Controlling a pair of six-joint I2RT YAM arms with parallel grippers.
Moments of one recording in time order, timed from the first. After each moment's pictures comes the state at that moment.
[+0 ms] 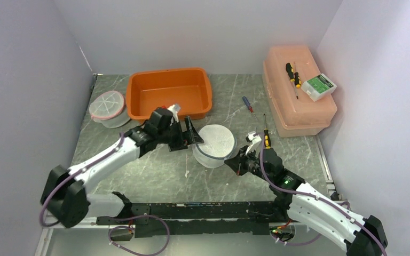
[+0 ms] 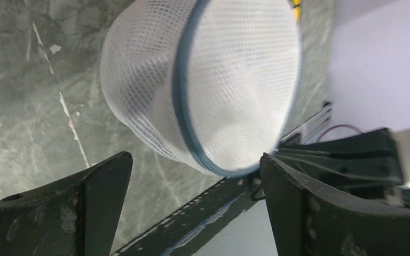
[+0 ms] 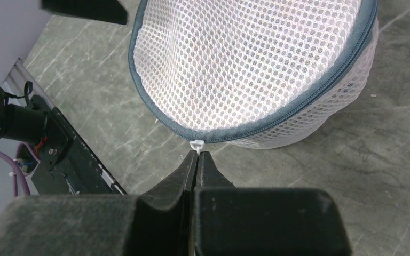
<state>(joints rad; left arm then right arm) -0.63 1.35 0.94 -0.34 0.30 -0.82 0.74 0.60 0.28 -0.01 -0.11 0.48</state>
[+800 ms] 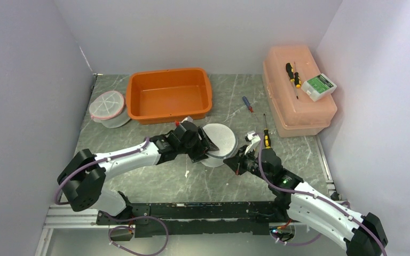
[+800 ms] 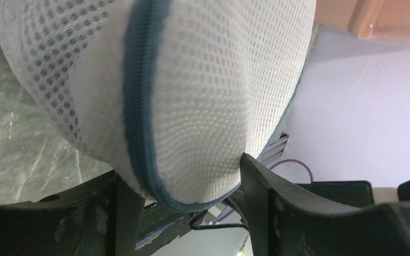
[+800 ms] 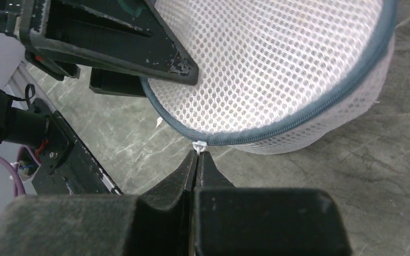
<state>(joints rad) -0.88 1.44 0.89 -0.16 0.06 -1.32 0.75 0.64 0.27 0.05 -0.11 0.48</state>
